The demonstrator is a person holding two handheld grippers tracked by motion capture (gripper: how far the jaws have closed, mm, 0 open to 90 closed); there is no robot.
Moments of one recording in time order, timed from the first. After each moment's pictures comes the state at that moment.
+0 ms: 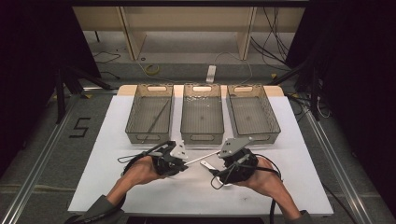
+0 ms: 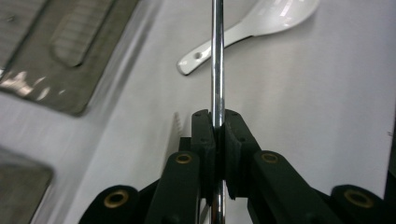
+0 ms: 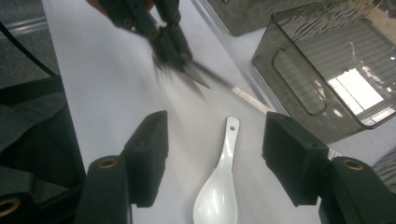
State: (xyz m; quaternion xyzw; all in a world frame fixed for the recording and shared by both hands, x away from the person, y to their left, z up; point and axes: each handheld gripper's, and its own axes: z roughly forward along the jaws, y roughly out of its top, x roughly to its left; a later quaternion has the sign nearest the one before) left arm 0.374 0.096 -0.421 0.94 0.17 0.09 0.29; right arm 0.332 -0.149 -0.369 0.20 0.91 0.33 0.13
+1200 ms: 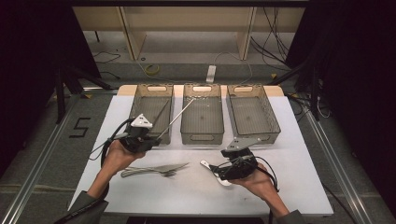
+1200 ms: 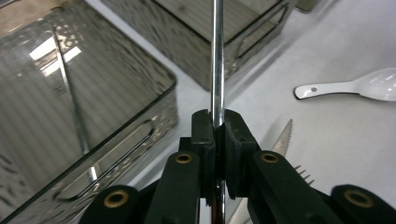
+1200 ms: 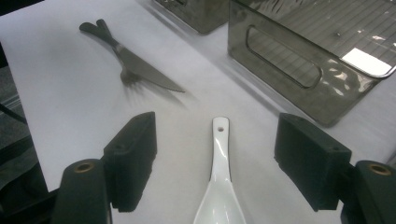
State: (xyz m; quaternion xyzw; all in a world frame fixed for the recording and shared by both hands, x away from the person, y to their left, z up) left arm 0.409 0.179 -0.394 0.85 0.37 0.13 0.36; right arm 0.352 -0.163 -0.415 0.31 0.86 0.40 0.11
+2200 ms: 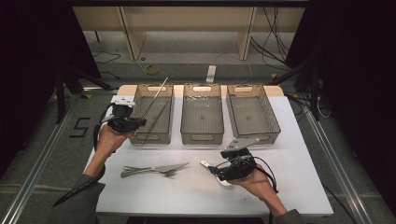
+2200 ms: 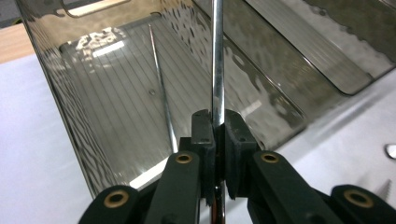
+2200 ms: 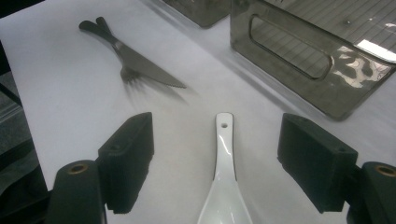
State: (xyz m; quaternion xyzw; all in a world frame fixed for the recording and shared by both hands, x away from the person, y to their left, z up) left arm 0.473 0.221 -0.393 0.79 0.47 0.16 0.36; right arm 0.356 -0.162 -0.424 0.32 0.85 0.40 0.09
